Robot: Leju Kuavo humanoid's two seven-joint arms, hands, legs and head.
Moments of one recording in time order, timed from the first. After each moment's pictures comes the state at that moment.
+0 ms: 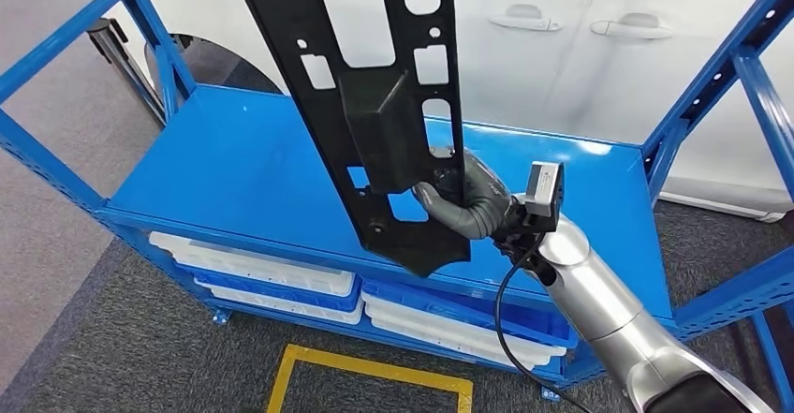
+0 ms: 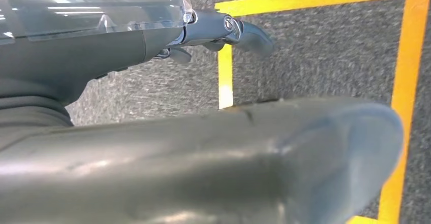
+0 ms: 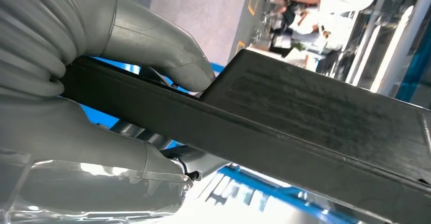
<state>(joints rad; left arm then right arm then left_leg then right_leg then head) -0.12 -0.16 0.72 -0.20 -0.99 0.08 -0.18 -0.61 -0.28 0.58 -1.45 -0.27 0.43 -0.38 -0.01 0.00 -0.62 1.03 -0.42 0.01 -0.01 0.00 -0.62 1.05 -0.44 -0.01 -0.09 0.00</state>
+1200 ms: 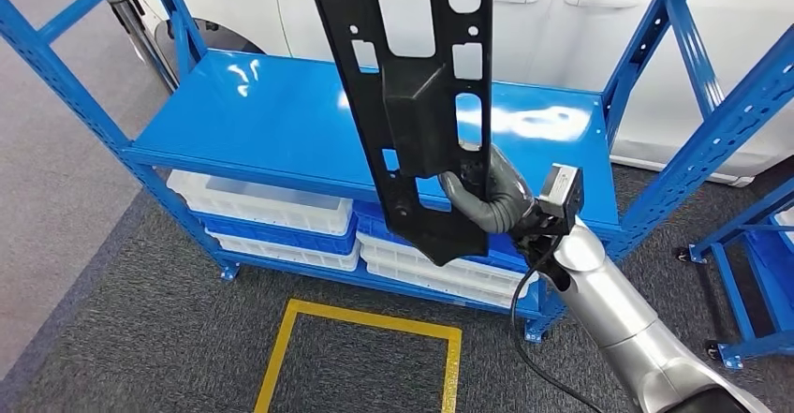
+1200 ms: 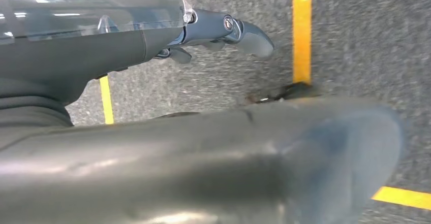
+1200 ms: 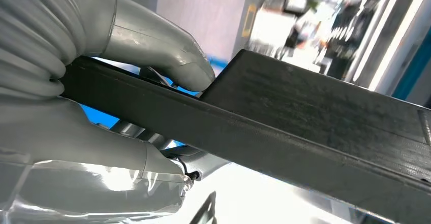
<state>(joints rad) -0.11 -0.17 0.73 -0.20 -1.00 0.06 -0.12 -0.56 -0.31 0.50 -1.44 -0.20 0.33 -0.40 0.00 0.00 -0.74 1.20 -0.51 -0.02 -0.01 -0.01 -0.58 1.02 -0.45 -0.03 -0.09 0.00</state>
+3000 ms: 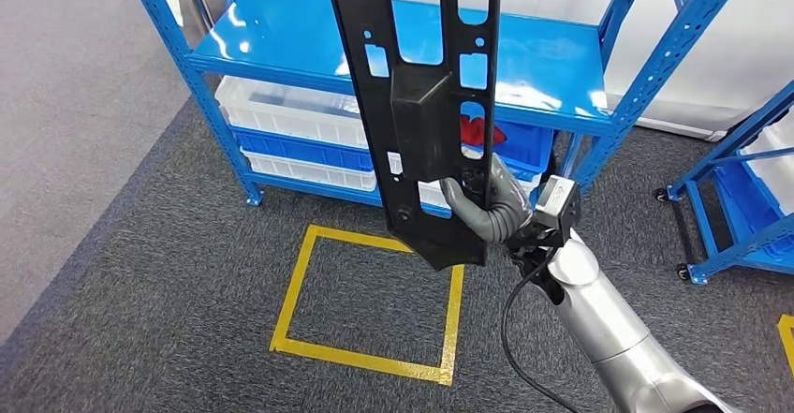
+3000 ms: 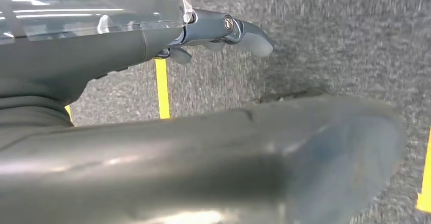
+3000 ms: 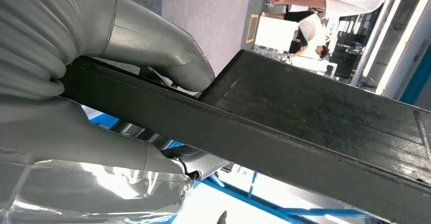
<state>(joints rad) -0.11 -0.18 0.73 -0.20 -1.01 0.06 -0.12 -0.50 -0.28 0.46 -1.45 -0.18 0.30 -0.40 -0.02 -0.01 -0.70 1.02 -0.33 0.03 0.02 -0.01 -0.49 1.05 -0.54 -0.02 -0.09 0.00</state>
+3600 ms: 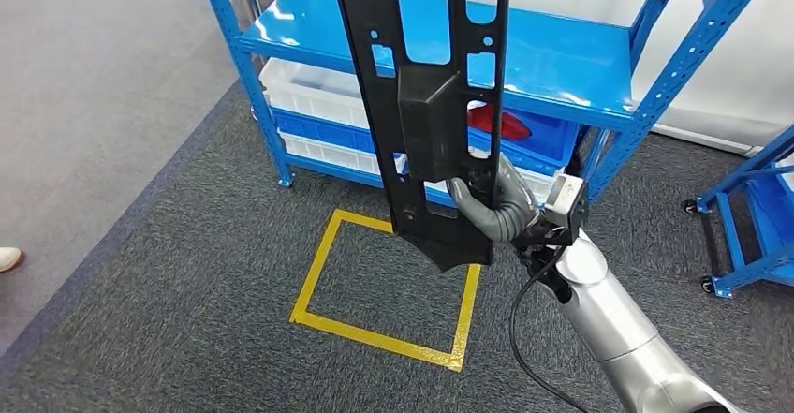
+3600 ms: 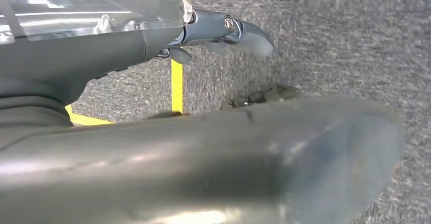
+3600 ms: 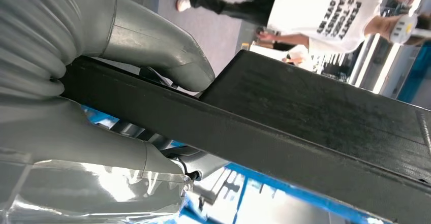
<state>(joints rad) -0.11 -0.17 0.73 -0.20 -1.04 0.06 -0.14 -0.49 -0.29 0.44 -1.46 -0.19 0.33 -0.40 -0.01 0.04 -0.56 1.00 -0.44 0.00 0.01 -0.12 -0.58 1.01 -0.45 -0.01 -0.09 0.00</state>
